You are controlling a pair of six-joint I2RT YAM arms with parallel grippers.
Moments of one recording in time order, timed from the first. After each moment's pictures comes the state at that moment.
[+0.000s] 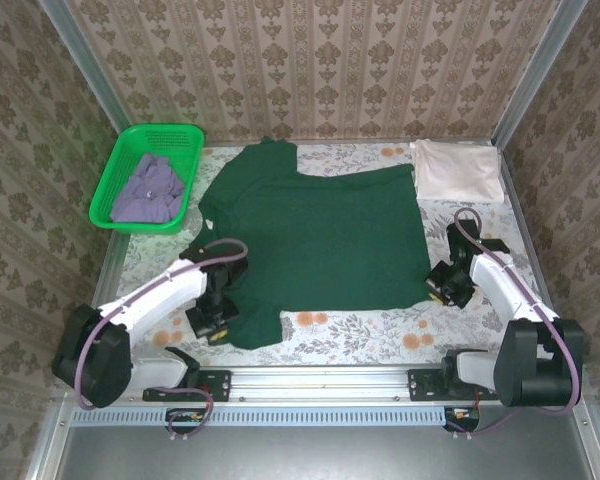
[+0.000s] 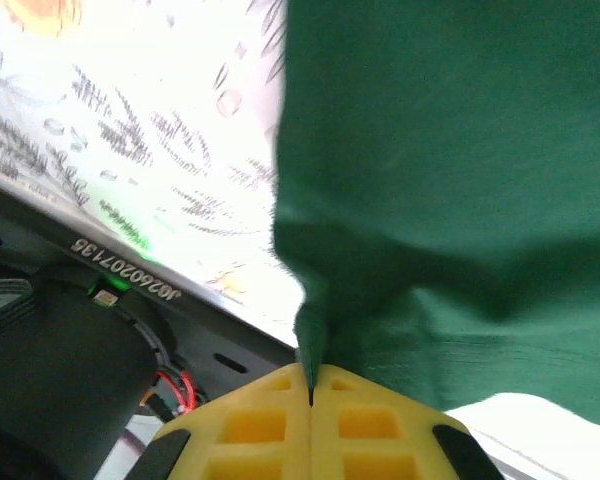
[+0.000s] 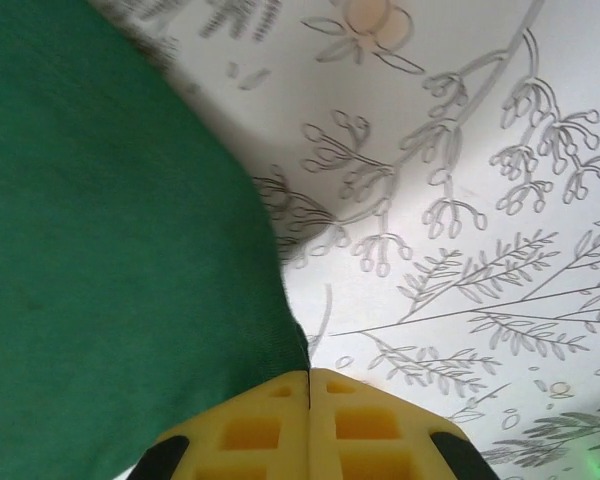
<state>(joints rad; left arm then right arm) -0.59 1.28 0.81 -1.32 0.05 -1.05 -0.07 1.24 0.76 -0.99 -0.09 0.75</state>
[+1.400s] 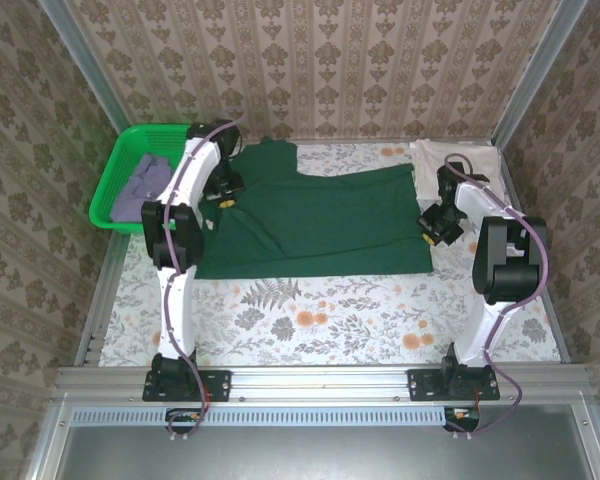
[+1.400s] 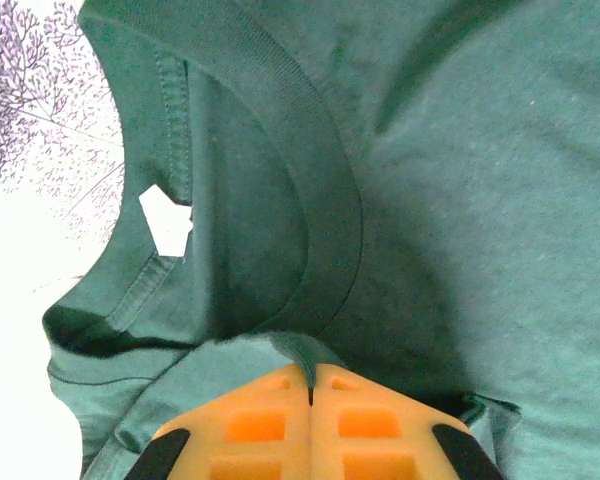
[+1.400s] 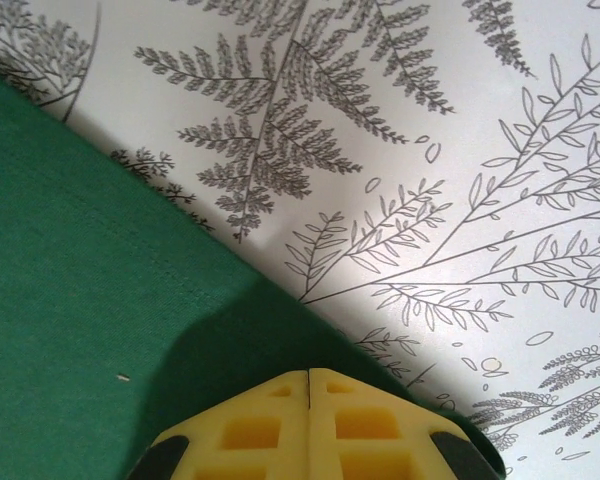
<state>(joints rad) -0.24 2.33 2.29 -1.47 -0.06 -0.50 -0.10 1.88 1.35 -0.93 -0.05 0.82</state>
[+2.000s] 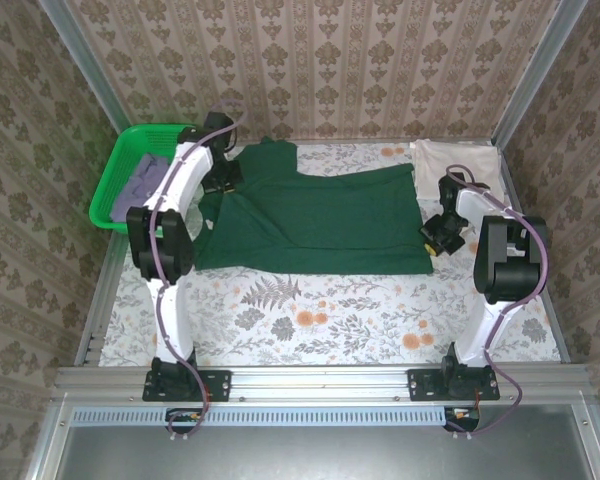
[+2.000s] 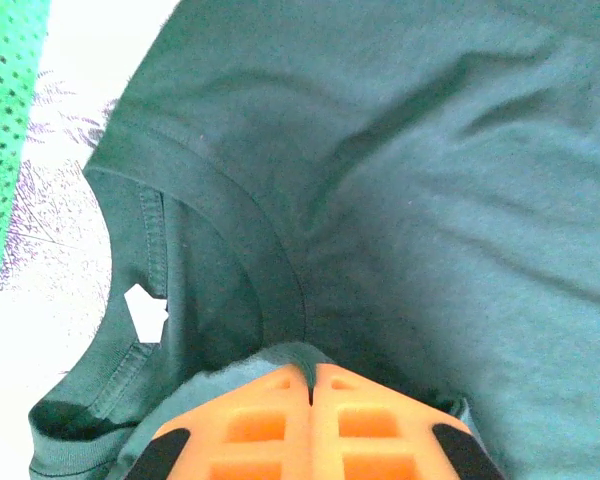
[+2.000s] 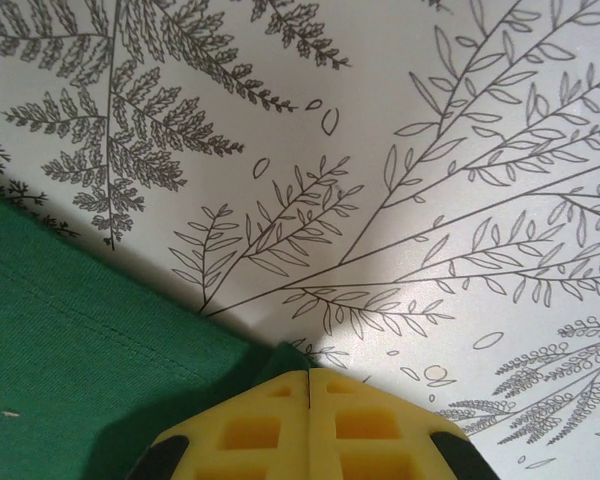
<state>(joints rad) -0.24 2.13 2.05 -1.15 -0.05 -0.44 -0.11 1.89 1.26 -0.90 -0.05 0.83</state>
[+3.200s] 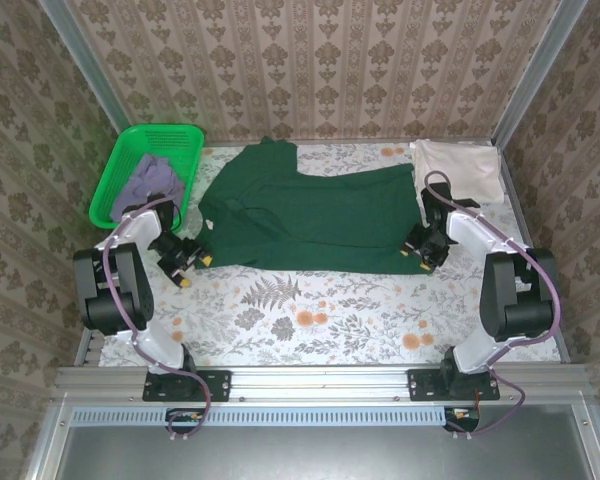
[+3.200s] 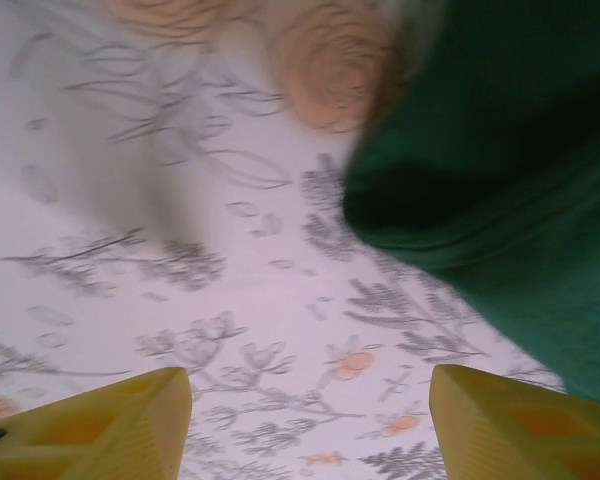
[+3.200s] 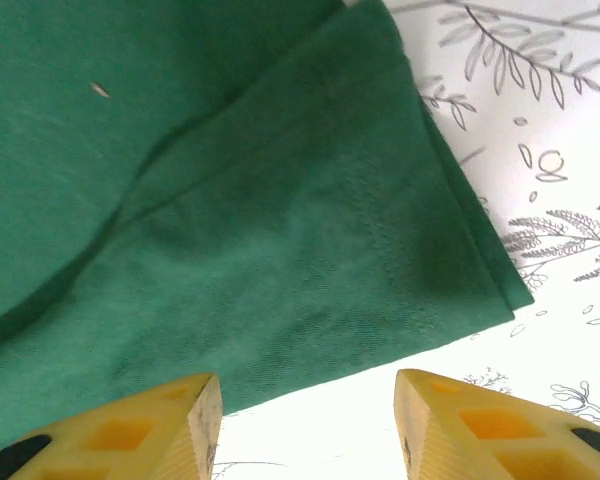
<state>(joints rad) 0.09 1.68 1.09 -0.99 0.26 -0.65 0.04 1.62 1.05 -0.84 -0.11 0.71</state>
